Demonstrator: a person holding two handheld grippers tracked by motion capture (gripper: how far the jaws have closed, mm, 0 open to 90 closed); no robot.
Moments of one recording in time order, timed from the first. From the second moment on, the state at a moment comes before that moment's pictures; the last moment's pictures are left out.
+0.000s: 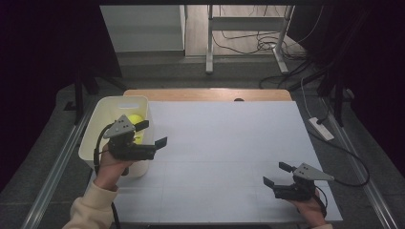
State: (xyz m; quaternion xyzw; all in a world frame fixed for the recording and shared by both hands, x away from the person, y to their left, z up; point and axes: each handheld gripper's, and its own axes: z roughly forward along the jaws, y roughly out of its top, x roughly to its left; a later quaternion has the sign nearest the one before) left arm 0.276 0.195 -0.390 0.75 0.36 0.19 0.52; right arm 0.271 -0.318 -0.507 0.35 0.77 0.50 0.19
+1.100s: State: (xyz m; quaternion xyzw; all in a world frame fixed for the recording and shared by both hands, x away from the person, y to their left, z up) left arm 0.242 0.153 -0.436 0.79 0.32 0.11 0.51; right arm 0.267 -0.319 -0.506 0.35 0.77 0.50 0.20
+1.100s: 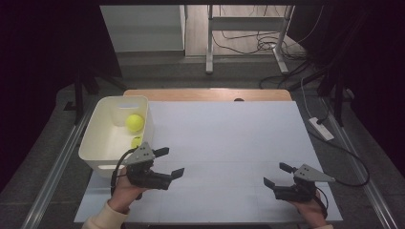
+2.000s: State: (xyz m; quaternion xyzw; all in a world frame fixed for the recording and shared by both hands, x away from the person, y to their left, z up) left arm 0.245 0.150 -0.498 0.82 0.35 0.11 0.45; right arm 0.266 -0.318 -0.508 0.34 0.77 0.50 0.20
